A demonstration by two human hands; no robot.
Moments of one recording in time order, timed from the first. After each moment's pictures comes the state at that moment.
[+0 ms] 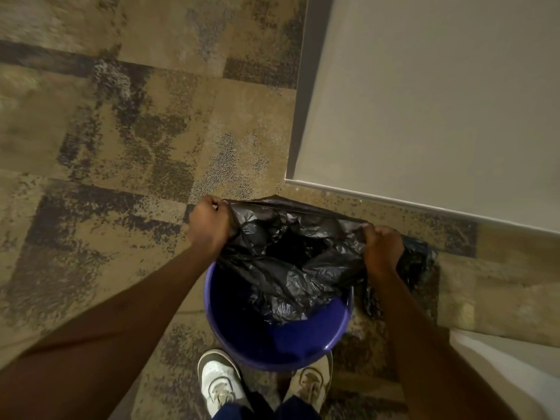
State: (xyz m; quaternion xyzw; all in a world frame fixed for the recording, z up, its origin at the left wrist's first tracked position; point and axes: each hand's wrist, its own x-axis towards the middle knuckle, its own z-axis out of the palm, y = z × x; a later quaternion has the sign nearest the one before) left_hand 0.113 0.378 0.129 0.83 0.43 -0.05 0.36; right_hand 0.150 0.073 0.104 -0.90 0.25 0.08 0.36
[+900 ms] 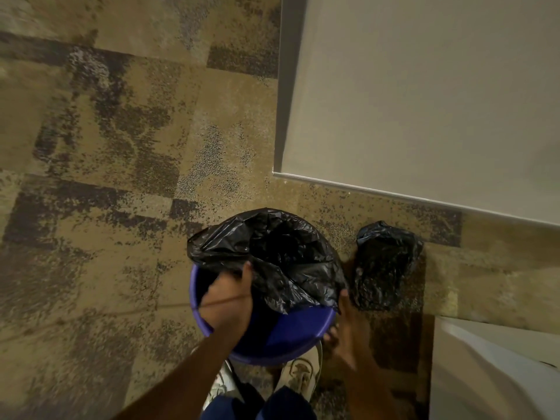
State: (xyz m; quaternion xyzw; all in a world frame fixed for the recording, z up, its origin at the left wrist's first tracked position) left_hand 0.008 0.275 0.136 0.83 0.45 -0.23 0.22; right_hand -0.002 0.073 0.124 -0.58 0.49 0.29 0.58
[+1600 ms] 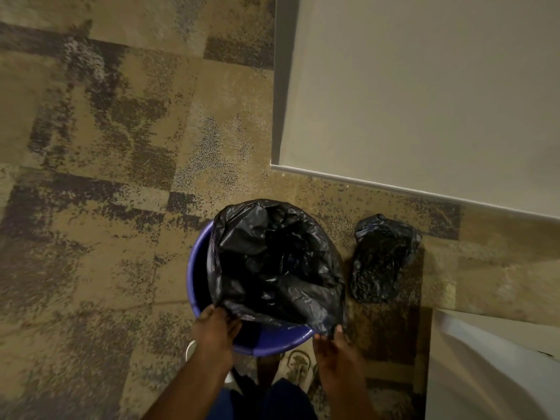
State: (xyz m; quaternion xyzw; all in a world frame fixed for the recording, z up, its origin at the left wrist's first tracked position) left_hand -0.061 0.273 0.121 0.37 0.69 -0.06 0.62; right_hand -0.094 0.047 0.070 -0.57 0.43 0.22 0.66
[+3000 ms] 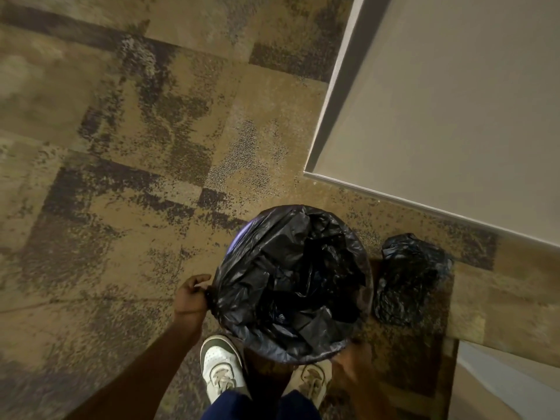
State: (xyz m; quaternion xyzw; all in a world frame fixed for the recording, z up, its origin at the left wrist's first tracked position) left_hand -0.070 0.382 0.086 0.60 0.58 -0.09 0.55; right_hand -0.064 -0.006 -0.056 -0.70 0.50 0.24 0.45
